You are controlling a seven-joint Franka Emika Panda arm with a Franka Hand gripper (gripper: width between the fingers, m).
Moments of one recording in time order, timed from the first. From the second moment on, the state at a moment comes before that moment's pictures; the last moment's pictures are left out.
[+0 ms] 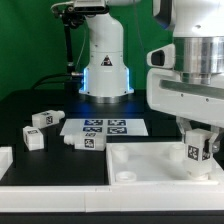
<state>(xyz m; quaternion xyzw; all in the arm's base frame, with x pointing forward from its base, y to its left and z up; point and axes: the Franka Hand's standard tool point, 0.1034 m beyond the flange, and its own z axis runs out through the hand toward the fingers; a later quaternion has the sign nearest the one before) 0.634 0.114 0.073 -0.85 0.53 -0.02 0.05</state>
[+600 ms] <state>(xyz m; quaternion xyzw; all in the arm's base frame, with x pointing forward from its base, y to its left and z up) 0.634 0.116 0.072 -0.87 0.49 -0.03 0.06</state>
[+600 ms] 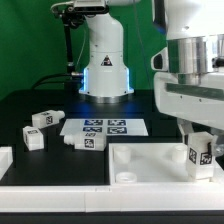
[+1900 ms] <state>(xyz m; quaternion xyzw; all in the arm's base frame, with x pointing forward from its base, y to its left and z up) 0.643 0.120 0.078 -1.00 -0.01 -0.06 0.01</state>
